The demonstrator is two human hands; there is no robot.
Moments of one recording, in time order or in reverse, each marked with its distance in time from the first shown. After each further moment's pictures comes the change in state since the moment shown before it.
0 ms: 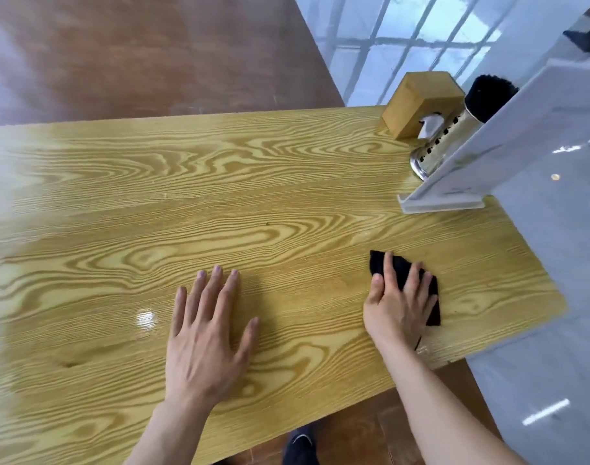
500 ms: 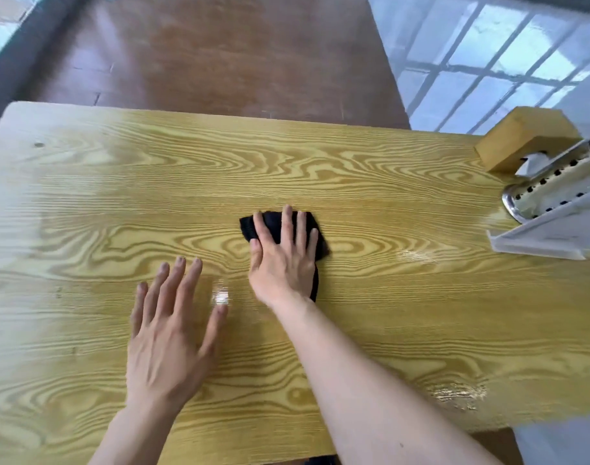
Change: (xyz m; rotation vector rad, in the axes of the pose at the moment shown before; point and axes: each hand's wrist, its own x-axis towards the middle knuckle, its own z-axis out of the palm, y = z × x) left_hand -0.032 -0.116 -0.058 -0.054 0.193 -0.284; right_hand -0.098 -0.266 0.061 0.014 -0.159 -0.765
